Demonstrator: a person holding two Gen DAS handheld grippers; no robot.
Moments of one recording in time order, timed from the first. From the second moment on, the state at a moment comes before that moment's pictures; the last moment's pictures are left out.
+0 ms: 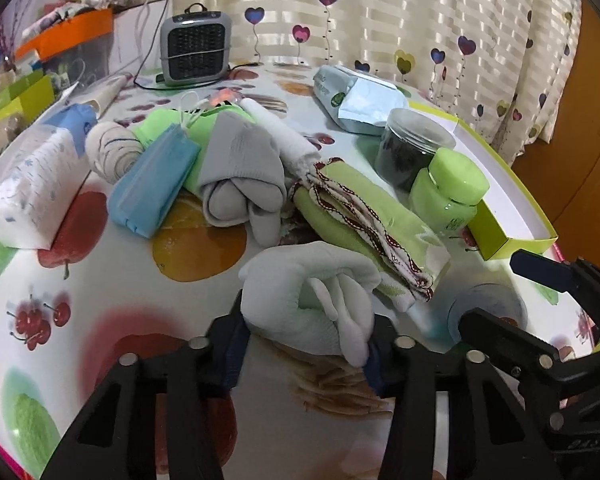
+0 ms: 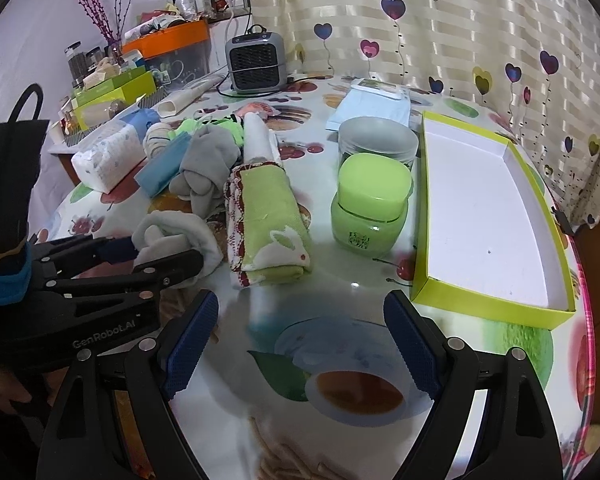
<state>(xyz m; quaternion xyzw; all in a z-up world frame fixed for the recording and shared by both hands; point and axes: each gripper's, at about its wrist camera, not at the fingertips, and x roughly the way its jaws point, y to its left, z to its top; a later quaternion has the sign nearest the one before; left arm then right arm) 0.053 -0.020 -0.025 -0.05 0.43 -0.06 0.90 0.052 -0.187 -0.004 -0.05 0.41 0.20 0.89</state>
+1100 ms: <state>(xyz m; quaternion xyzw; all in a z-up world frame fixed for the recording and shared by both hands) 0.039 0.018 -0.020 -0.07 0.42 -0.05 0.90 0.093 -0.134 -0.027 -0.10 0.43 0.22 0.87</state>
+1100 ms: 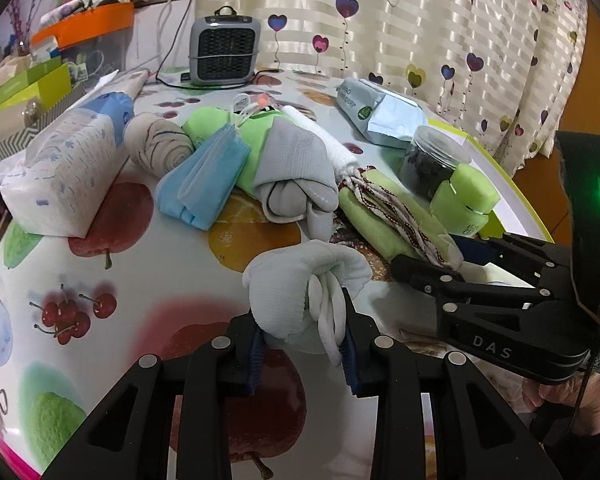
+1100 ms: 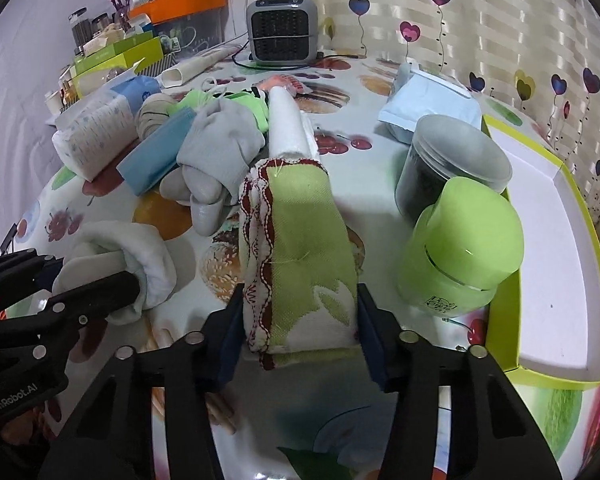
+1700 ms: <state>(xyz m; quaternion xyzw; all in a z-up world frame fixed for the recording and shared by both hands) 0.016 0.004 0.016 -0.05 0.38 -0.05 0.92 0.055 -0.160 0.017 -0.05 0.37 0.25 0.89</state>
